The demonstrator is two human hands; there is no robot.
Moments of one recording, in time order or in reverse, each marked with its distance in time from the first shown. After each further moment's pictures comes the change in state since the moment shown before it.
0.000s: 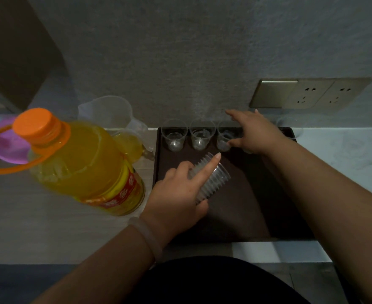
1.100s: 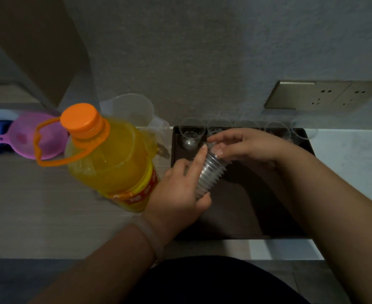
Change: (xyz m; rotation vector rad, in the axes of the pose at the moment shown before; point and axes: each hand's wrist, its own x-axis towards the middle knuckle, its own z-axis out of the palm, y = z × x) left_hand -0.019 -0.035 -0.013 -0.136 0.092 -0.082; right_hand -0.032 -0.076 -0.014 1.033 -0.495 0.098
